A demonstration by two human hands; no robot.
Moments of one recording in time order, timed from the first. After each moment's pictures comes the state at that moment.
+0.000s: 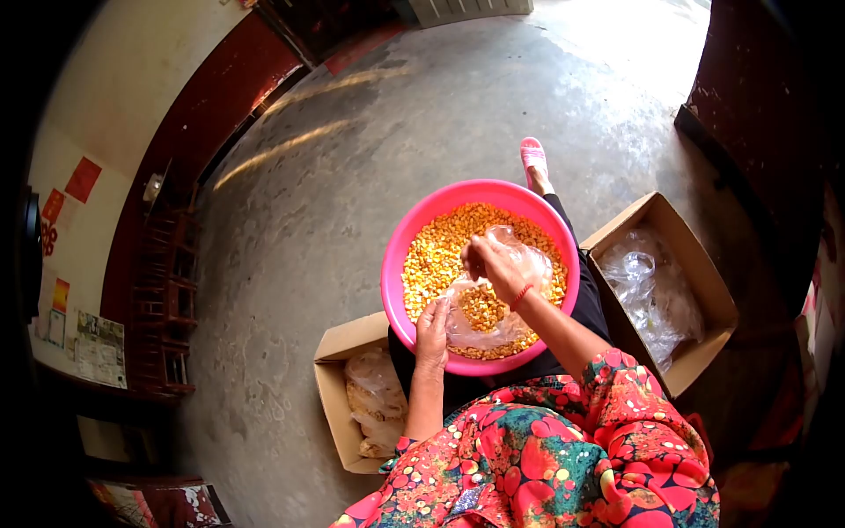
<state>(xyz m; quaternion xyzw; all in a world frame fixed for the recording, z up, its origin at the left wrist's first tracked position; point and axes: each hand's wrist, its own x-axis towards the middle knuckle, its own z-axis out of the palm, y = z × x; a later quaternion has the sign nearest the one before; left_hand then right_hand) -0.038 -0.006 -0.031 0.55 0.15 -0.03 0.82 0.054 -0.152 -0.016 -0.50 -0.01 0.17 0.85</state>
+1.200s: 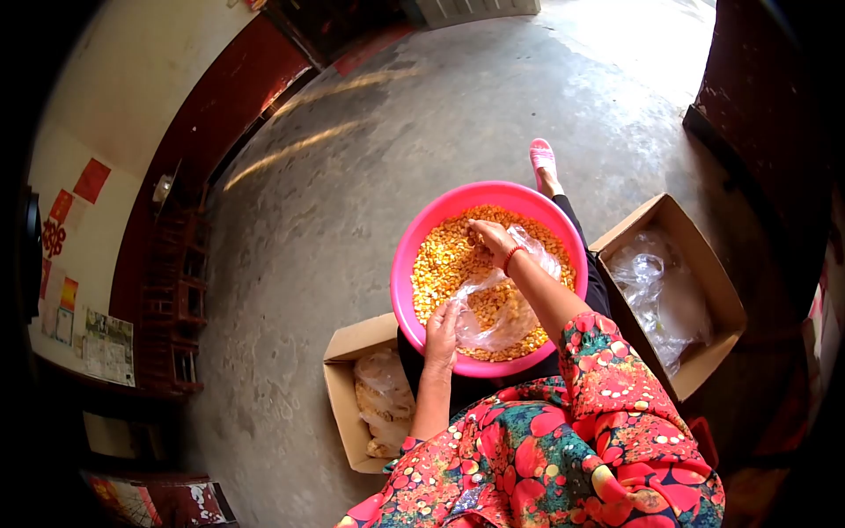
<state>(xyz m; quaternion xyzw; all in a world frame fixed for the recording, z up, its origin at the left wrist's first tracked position) -0.037 -0.007 -0.036 0.58 0.15 -0.02 0.80 0.128 -0.138 -0.048 -0.49 0.14 0.27 0.82</state>
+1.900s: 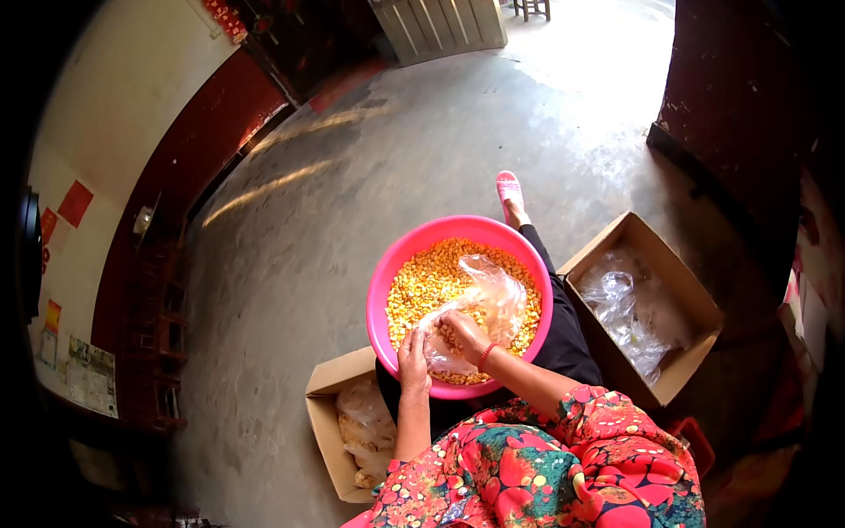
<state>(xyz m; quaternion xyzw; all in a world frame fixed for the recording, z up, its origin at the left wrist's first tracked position) -0.036 -0.005 -0.038 0.54 0.18 0.03 0.82 0.003 -0.121 -0.052 -0.45 0.12 0.22 0.85</state>
